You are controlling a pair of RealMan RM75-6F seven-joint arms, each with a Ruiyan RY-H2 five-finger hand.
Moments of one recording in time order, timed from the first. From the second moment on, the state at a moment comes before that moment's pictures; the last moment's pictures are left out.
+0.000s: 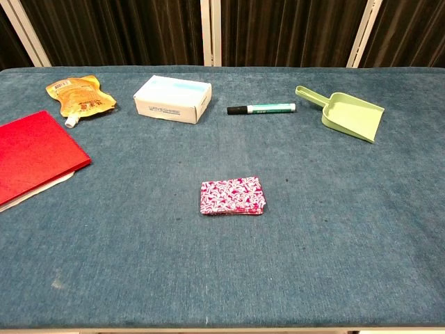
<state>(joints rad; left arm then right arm) -0.05 -1.23 -0.03 -1.56 1.47 1.52 0.17 0.13 -1.09 0.03 -1.74 -1.53 1.43 0.10</state>
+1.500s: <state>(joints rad) -0.05 -1.27 -0.03 -1.44 1.46 1.47 0.09 0.67 -1.86 0.19 -1.68 -0.86 1.09 -0.82</state>
